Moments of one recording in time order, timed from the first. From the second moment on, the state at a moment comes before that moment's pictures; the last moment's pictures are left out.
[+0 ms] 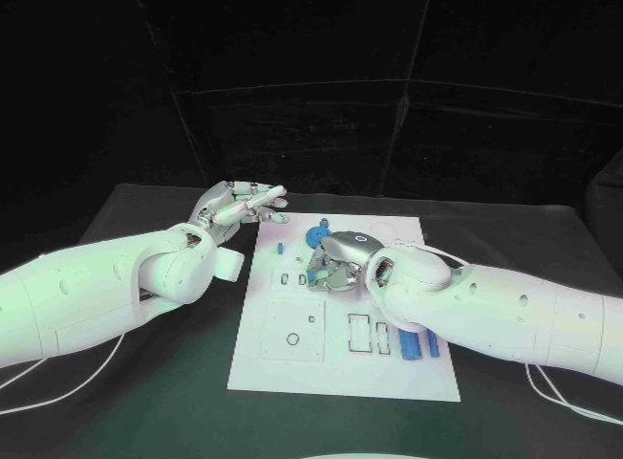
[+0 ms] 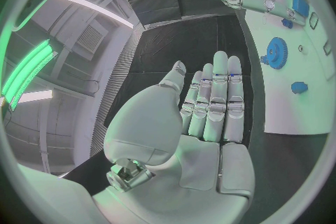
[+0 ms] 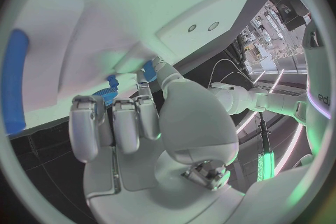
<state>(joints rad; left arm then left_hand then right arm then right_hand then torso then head) 1.25 -0.81 -0.14 1.41 0.01 -0.24 0.49 1.33 0.08 -0.01 0.03 0.06 1.00 0.19 0.13 0.07 1.17 0.13 0.14 0.08 1.26 0.07 0.26 0.36 0.18 1.02 0.18 0.34 0.14 1.14 -0.53 -0.06 1.41 -1.56 -0.27 -0.21 1.29 -0.02 0.15 -0.01 0.16 1.04 0.15 0.09 0.07 1.46 0.05 1.47 1.31 1.46 -0.02 1.53 1.31 0.02 1.47 0.09 1.54 1.31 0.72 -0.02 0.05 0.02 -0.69</state>
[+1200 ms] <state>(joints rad) 1.25 -0.81 -0.14 1.41 0.00 -0.24 0.47 1.32 0.08 -0.02 0.02 0.06 1.00 0.19 0.13 0.07 1.18 0.12 0.12 0.08 1.35 0.05 0.30 0.41 0.18 1.09 0.16 0.37 0.15 1.13 -0.56 -0.06 1.46 -1.57 -0.37 -0.22 1.26 -0.10 0.00 0.09 0.17 0.90 0.18 0.07 0.07 1.42 0.09 1.38 1.31 1.47 0.01 1.51 1.31 0.02 1.47 0.12 1.52 1.31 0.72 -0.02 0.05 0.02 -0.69</state>
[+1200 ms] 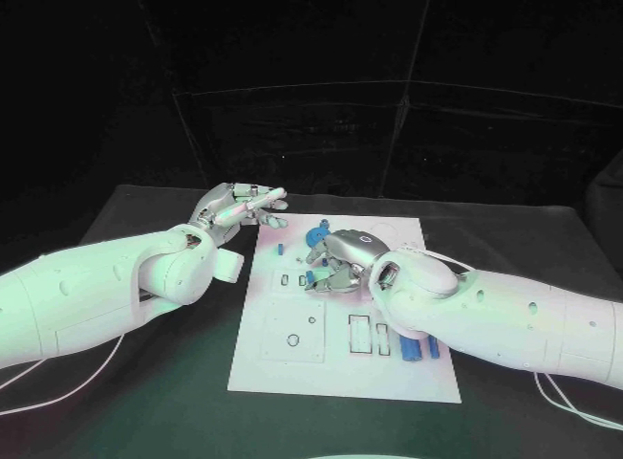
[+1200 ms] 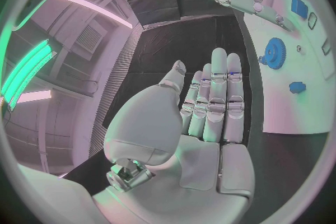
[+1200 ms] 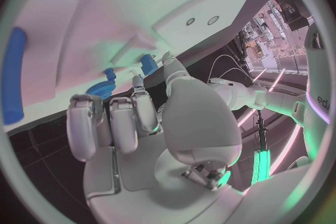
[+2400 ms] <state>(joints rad) 1.33 -0.69 -0.14 1.37 -0.74 0.01 -0.43 1.14 0.09 -0.28 0.29 0.05 0.94 0.04 0.67 0.45 1.38 -0.03 1.29 1.20 1.47 -0.09 1.57 1.31 0.10 1.38 0.02 1.27 1.05 1.26 -0.90 -0.05 1.56 -0.82 -0.37 0.06 1.37 -0.02 -0.09 0.12 0.20 0.90 0.16 0.12 0.08 1.37 0.08 1.32 1.31 1.47 0.01 1.42 1.29 0.05 1.39 0.11 1.42 1.30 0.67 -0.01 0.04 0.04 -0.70</state>
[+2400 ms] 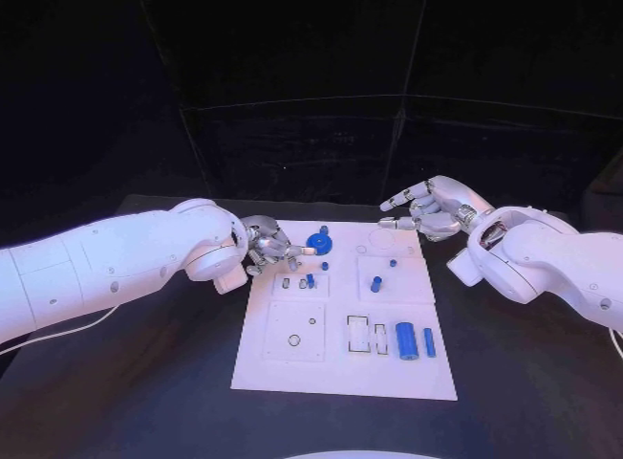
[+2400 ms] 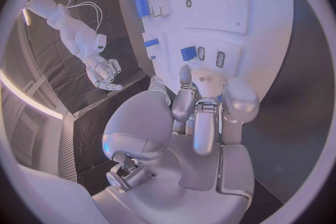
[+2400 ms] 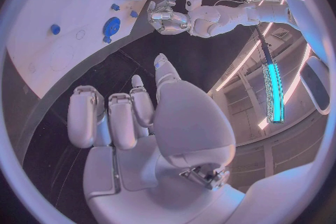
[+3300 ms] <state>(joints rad) 1.36 -0.53 -0.19 1.26 -0.85 0.14 -0.63 1.16 0.12 -0.29 0.28 0.05 0.90 0.03 0.72 0.52 1.38 -0.03 1.31 1.22 1.47 -0.09 1.57 1.31 0.08 1.46 0.01 1.39 1.26 1.27 -0.88 -0.05 1.54 -0.80 -0.35 0.06 1.37 -0.01 -0.11 0.11 0.23 0.91 0.16 0.13 0.08 1.38 0.08 1.33 1.31 1.47 0.01 1.42 1.29 0.05 1.39 0.11 1.42 1.30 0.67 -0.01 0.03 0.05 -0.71</state>
